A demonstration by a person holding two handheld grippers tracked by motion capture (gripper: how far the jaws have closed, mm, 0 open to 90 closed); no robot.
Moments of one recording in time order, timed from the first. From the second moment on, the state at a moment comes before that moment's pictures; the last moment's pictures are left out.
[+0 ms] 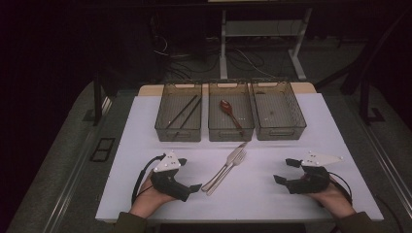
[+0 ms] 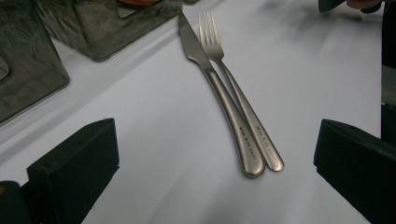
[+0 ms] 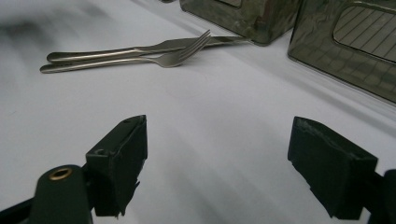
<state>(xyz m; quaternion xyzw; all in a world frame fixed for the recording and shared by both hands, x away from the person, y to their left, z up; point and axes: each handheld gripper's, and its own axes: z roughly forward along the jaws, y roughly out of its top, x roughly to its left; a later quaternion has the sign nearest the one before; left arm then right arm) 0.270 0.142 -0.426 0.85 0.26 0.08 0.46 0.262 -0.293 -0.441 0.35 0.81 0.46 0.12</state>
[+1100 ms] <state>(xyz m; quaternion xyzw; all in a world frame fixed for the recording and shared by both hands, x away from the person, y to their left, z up) 0.291 0.073 -0.422 0.86 0.27 0.06 0.43 0.265 -0.292 -0.442 0.36 0.81 0.45 0.13</state>
